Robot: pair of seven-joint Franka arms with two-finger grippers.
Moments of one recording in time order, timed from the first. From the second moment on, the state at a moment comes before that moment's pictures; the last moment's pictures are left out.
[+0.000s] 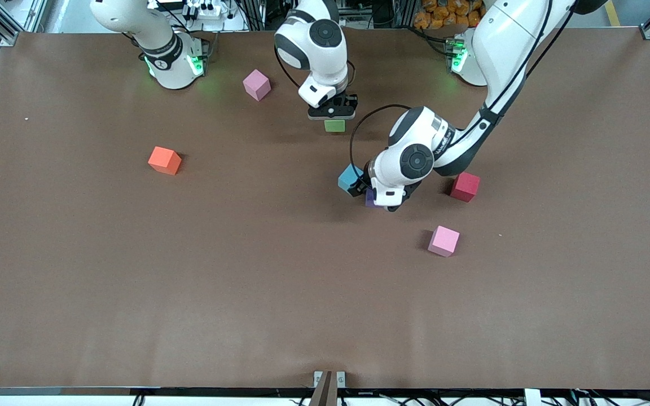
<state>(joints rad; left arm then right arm) -0.18 0.57 -0.51 -1.90 -0.15 2.29 -1.36 1.36 0.39 -0.23 -2.05 0.25 2.45 0.97</state>
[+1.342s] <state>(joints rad) -0.23 0.67 -0.51 -1.89 -0.13 2.46 -1.40 1.19 0.13 -0.16 -2.23 0.12 2.45 0.99</state>
